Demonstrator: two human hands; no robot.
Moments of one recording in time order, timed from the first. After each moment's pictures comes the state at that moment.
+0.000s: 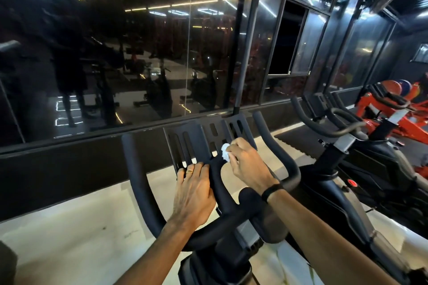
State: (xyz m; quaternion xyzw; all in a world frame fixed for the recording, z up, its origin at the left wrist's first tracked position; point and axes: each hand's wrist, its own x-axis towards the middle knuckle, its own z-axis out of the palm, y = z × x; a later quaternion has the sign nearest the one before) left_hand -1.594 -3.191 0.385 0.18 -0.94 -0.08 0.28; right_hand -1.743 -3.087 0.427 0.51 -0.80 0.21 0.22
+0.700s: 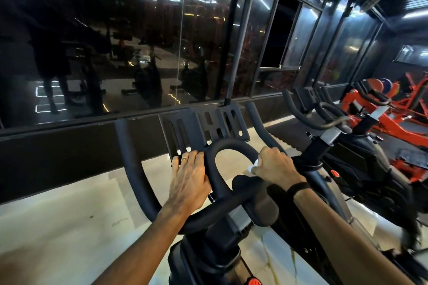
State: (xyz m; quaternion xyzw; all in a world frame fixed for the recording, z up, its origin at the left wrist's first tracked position) left_hand -1.593 -3.188 0.387 0.17 -0.94 -0.14 0.26; right_hand -1.727 -3.021 0.447 0.25 -0.96 0.08 0.05
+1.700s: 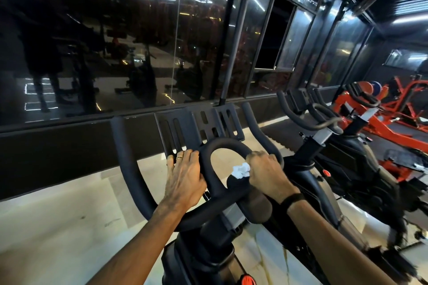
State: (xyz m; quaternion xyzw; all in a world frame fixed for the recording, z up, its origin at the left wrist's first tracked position) left_hand -1.593 -3.187 0.387 0.18 -0.93 -0.17 0.27; right_hand -1.706 -3.019 0.437 0.36 -0.93 -0.01 0.12
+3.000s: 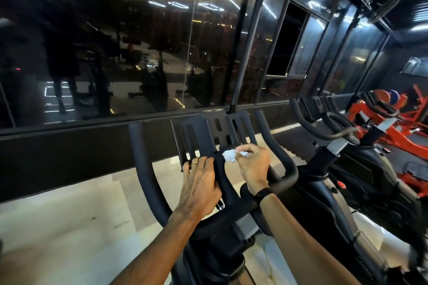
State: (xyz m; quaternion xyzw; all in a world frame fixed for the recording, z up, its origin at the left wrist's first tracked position) left_hand -1.595 -3.190 0.384 0.17 -0.93 -0.16 0.29; right_hand -1.709 -3.100 0.420 0.18 -0.81 0.55 0.12
